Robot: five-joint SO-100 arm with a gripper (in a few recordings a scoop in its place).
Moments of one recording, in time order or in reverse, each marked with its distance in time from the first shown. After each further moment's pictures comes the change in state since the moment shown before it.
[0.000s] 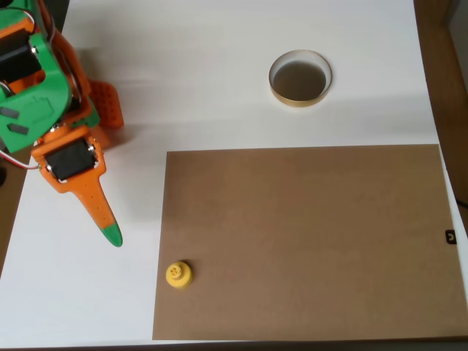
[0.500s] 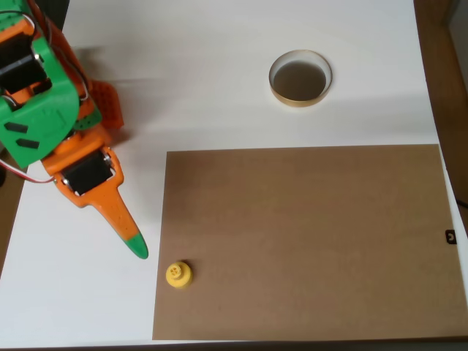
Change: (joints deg) arm -4.0 -23.6 -14.5 -0.4 -0.5
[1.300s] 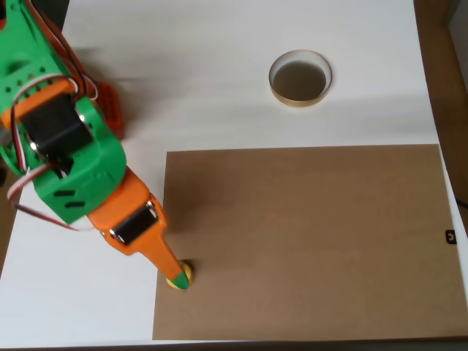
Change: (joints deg) arm -3.3 -39.8 -24.3 7.9 2.6
